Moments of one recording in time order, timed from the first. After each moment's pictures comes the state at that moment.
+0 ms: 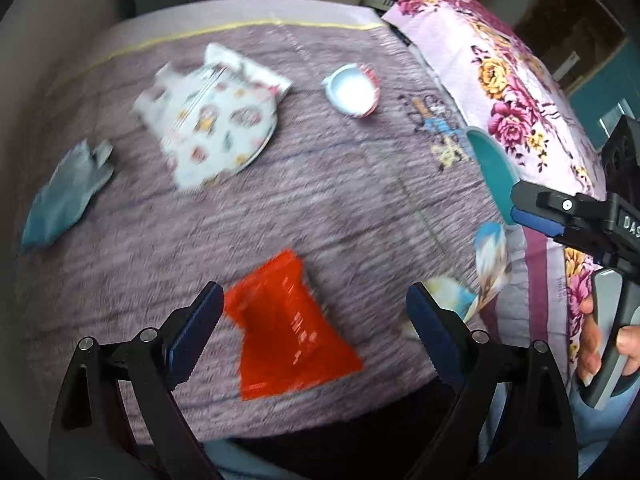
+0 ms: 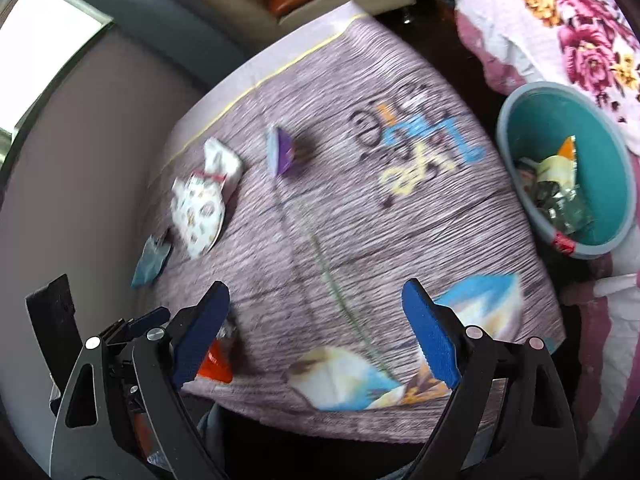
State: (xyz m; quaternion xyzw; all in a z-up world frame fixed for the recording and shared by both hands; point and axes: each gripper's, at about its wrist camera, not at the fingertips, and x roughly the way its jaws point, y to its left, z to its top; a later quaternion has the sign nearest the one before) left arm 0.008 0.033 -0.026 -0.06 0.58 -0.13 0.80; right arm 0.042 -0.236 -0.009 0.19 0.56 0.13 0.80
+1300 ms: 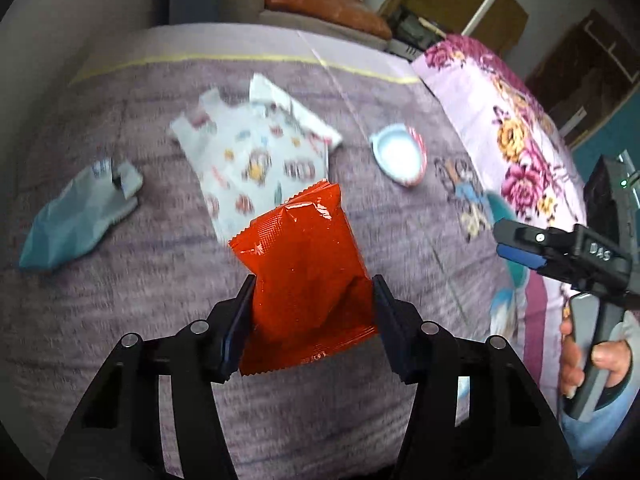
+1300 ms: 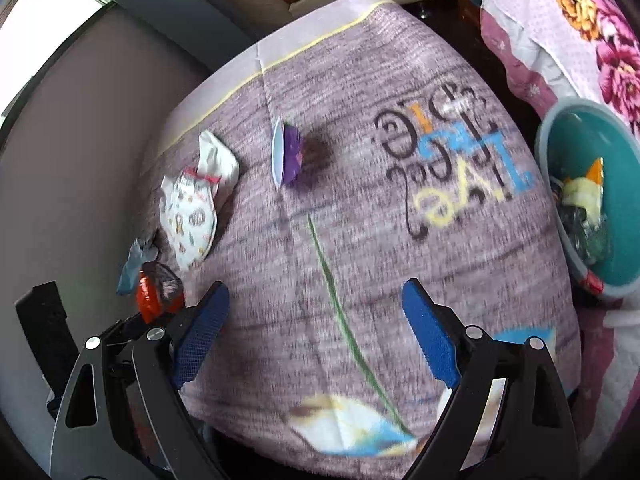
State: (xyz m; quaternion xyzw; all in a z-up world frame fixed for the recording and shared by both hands) left arm 0.045 0.071 -0.027 -0.13 0.52 -0.10 0.84; right arm 0.095 -0.211 -0.036 0.16 0.56 0.14 0.80
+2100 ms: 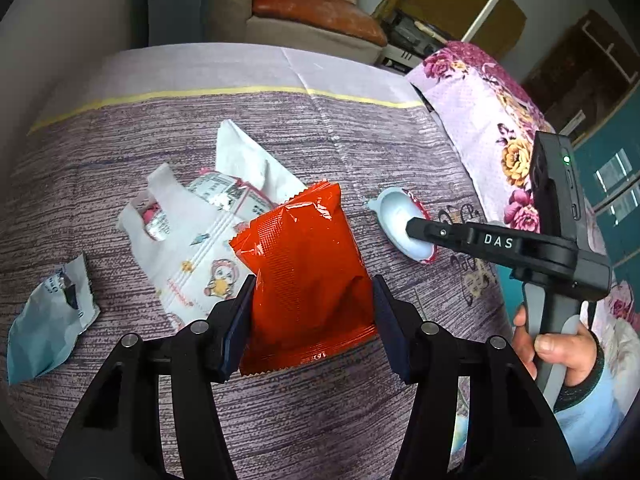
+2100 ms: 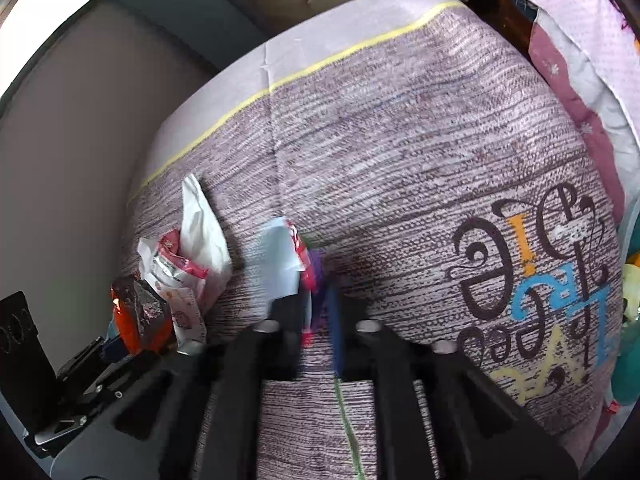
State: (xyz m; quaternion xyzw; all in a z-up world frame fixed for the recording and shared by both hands) left arm 0.119 0.049 -0.027 -0.12 0.52 -0.11 0.84; right arm 0.209 -0.168 -0.073 0.15 0.57 0.17 0.79
